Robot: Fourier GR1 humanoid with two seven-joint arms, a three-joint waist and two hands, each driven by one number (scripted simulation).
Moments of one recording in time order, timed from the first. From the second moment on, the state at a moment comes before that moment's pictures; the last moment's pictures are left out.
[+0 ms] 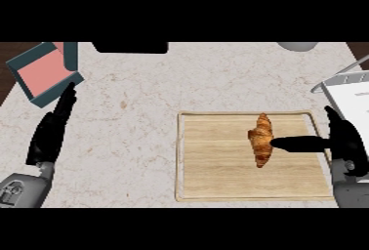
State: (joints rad) left arm -0.18 0.48 -0.19 -1.41 0.07 0.29 0.04; right arm -0.19 -0.38 0.13 -1.72 0.38 -0.24 1.25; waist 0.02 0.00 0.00
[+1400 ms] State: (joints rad) left arm -0.15 0.47 -0.14 -1.44 0.06 0.27 0.06; right arm -0.30 -0.03 0.04 -1.55 0.77 -0.02 1.25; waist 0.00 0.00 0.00
